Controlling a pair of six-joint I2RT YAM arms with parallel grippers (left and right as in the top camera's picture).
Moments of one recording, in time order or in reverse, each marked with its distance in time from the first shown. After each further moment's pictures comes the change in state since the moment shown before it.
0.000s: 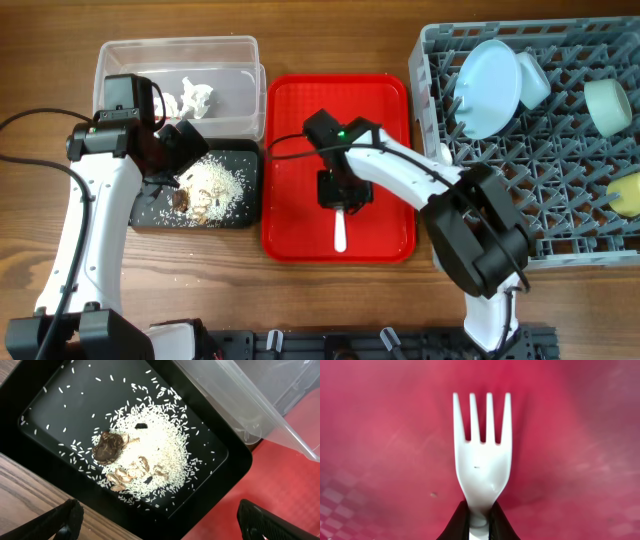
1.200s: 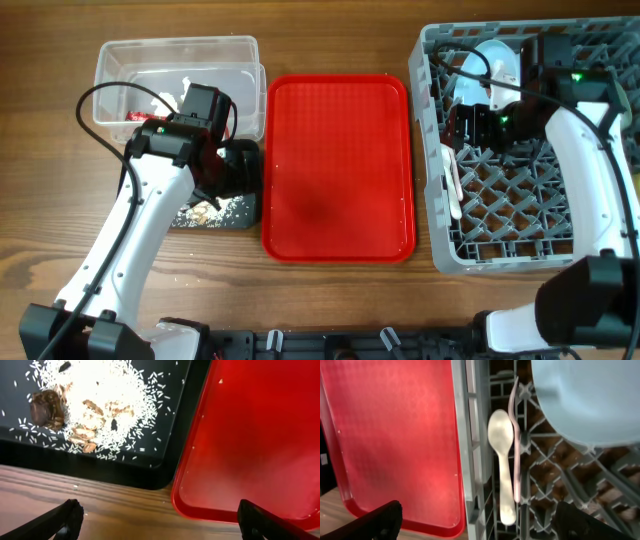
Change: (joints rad) left arm -0.306 -0.001 -0.001 -0.142 0.003 0.214; right arm -0.723 -0.423 0.065 -0.249 -0.117 -0.628
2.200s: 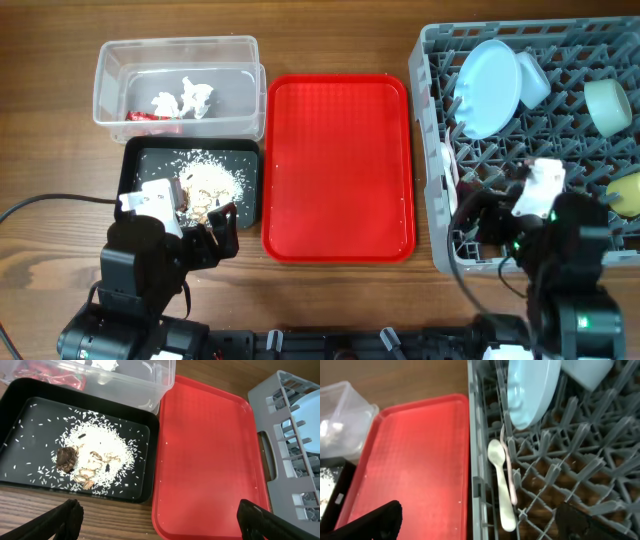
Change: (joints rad) left arm 0.000 -0.903 -0.385 0.227 -0.027 -0.003; right arm 0.007 -1.036 -0.724 0.448 0.069 0.163
